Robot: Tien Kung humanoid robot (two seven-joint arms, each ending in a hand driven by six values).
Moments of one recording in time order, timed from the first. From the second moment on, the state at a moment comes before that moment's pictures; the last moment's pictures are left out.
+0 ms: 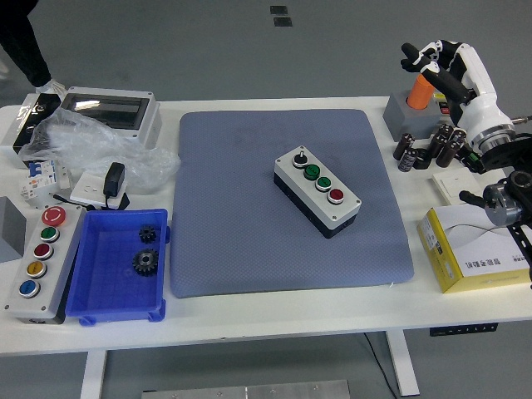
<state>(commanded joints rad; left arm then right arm) 0.03 0.23 -0.10 -0.19 0.17 0.06 0.05 0.50 -0.48 1.10 1.32 -0.92 -0.22 0.13</state>
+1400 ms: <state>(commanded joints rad) 0.03 0.23 -0.10 -0.19 0.18 0.06 0.05 0.51 -0.49 1.00 1.49 -1.27 -0.36 -0.17</state>
